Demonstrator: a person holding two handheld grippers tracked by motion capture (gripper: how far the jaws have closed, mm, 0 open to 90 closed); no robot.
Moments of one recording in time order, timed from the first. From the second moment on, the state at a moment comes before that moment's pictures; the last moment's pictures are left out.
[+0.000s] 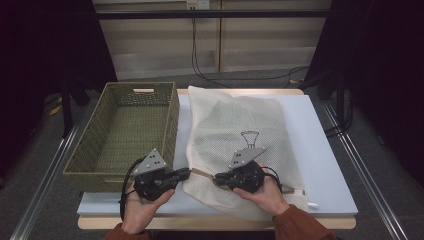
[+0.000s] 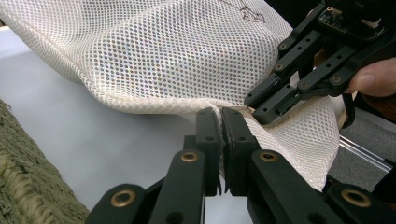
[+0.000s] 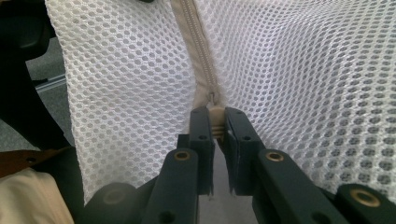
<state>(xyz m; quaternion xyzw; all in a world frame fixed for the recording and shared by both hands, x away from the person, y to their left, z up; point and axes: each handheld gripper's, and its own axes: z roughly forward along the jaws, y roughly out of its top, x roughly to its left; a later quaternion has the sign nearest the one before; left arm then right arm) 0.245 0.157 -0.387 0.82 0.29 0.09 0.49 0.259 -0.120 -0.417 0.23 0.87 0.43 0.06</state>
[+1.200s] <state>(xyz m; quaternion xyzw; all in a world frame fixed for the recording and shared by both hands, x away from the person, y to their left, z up) 0.247 0.159 -0.386 0.82 0.30 0.09 0.49 0.256 -0.135 -0.422 0.24 0.87 0.42 0.07</state>
